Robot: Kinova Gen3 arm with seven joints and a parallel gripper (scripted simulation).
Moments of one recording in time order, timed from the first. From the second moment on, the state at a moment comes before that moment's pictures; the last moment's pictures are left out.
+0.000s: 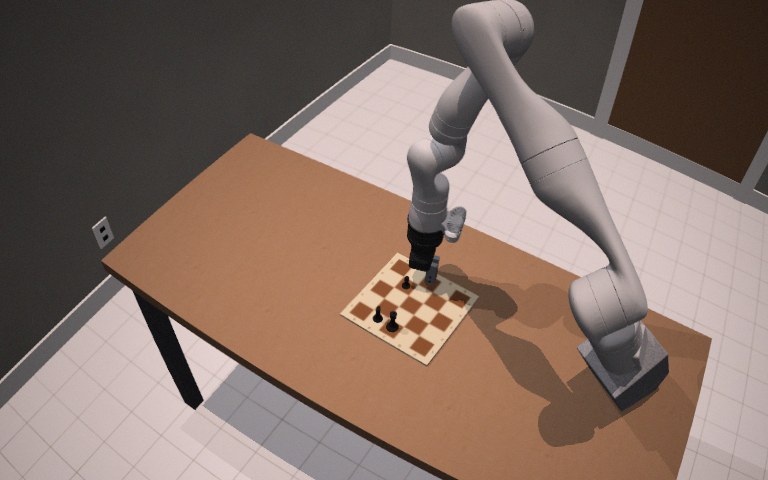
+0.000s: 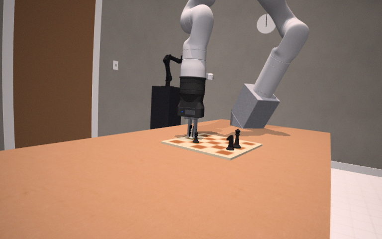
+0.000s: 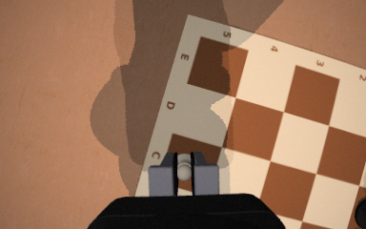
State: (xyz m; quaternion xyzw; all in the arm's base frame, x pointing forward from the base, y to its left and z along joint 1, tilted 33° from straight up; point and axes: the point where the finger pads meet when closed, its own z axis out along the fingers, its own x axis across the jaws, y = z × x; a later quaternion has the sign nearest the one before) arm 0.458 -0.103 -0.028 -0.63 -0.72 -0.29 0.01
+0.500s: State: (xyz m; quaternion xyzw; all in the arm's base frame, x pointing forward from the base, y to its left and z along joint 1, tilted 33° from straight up) arm 0.458 -0.103 -0.028 -0.63 -0.72 -0.29 0.01
